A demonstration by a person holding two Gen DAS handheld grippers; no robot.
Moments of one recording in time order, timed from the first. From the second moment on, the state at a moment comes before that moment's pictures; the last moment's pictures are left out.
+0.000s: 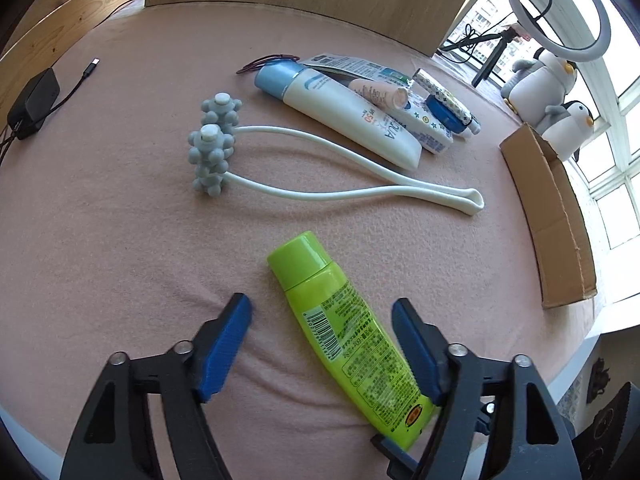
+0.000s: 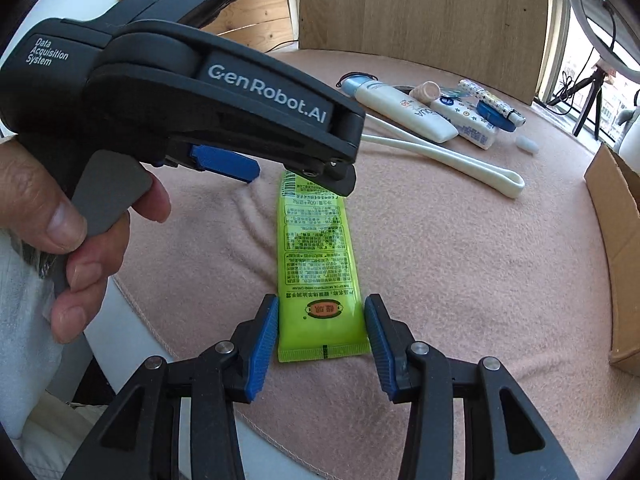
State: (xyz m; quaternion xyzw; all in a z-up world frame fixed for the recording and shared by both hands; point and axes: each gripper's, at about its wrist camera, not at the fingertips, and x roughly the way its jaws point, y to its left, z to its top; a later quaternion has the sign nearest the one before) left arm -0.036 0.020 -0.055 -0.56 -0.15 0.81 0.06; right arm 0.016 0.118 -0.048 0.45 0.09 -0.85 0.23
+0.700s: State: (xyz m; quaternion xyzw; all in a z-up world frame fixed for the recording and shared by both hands) left arm -0.057 0.044 0.003 -0.51 -0.13 0.85 0.09; right arm 0.008 0.132 -0.007 0.41 0.08 -0.89 0.20
